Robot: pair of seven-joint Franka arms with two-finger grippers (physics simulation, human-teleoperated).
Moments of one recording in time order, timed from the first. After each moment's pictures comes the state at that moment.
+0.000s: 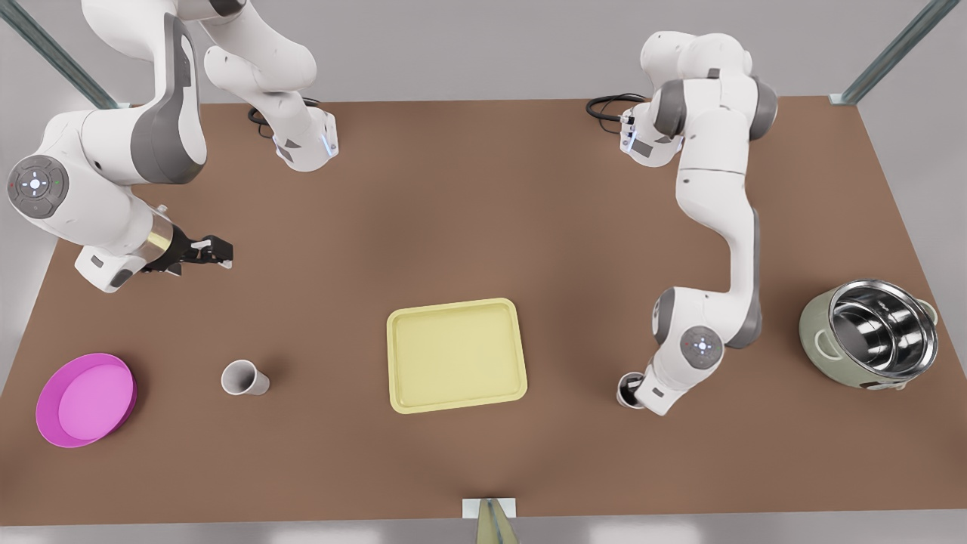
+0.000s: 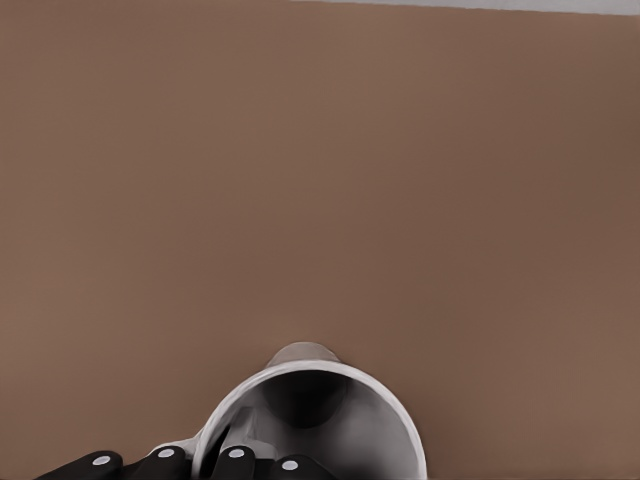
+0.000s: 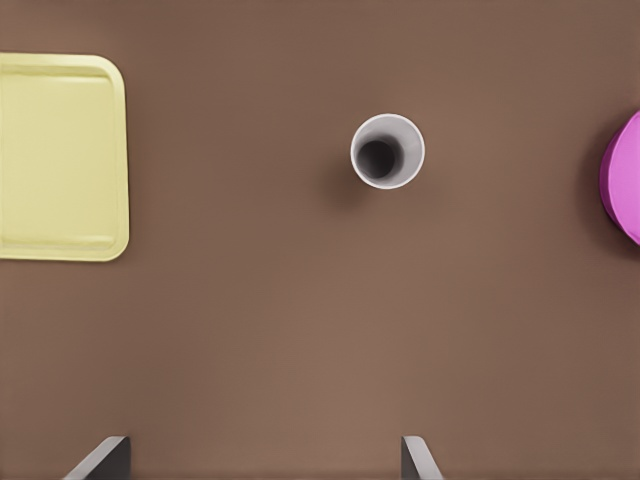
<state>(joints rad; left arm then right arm) -0.33 0.85 0.16 -1.28 -0.08 2.17 -0.24 0.00 0.13 0.05 -1.51 0.01 1.51 -0.08</state>
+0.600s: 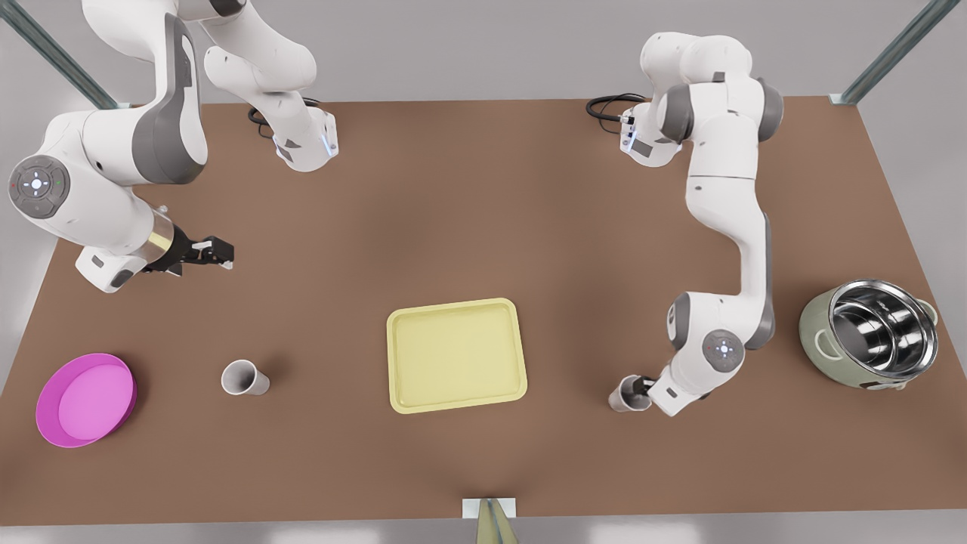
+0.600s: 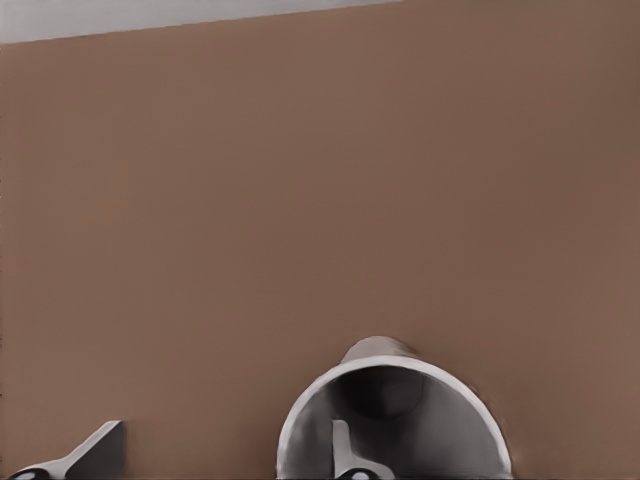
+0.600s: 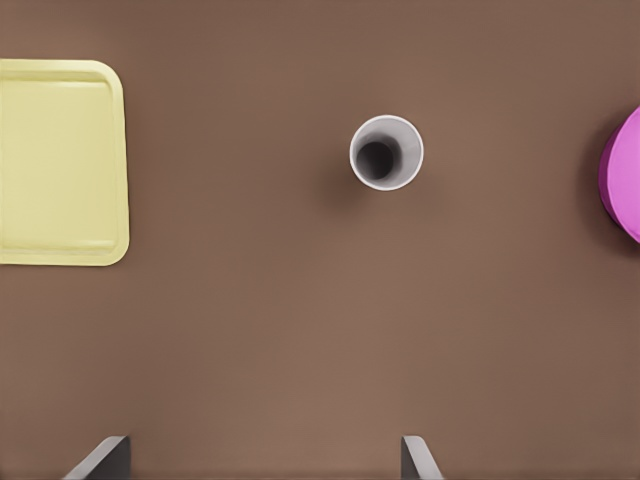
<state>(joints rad) -0.28 0.85 0.16 -1.30 -0.12 2.23 0.00 0.00 0.13 0.05 -1.51 0.01 1.51 -0.07</state>
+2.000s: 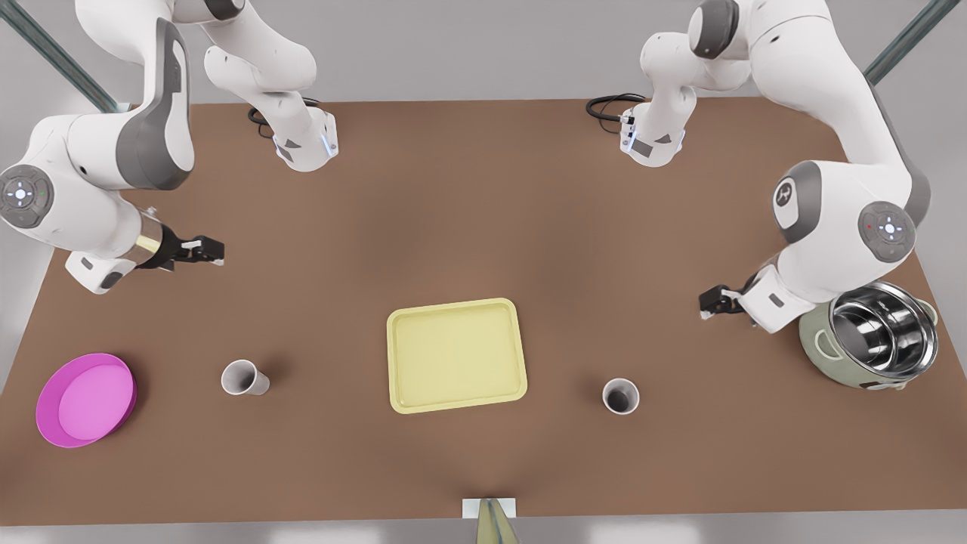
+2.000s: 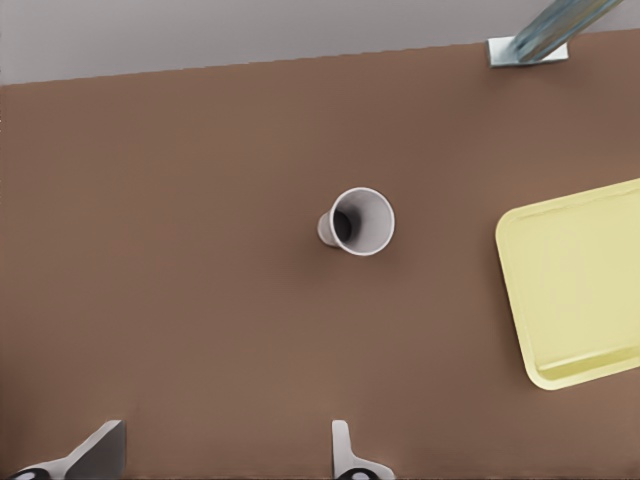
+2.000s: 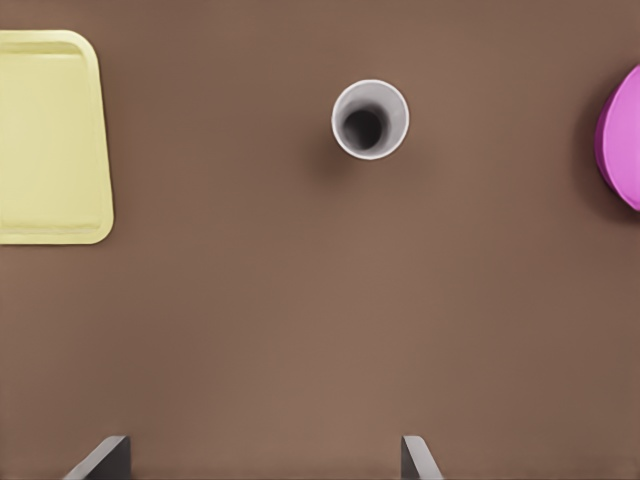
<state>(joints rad) -0.28 0.38 0.24 -1.26 -0.17 1.61 0.07 -0.01 0.15 0.02 -1.49 0.01 1.45 -0.08</state>
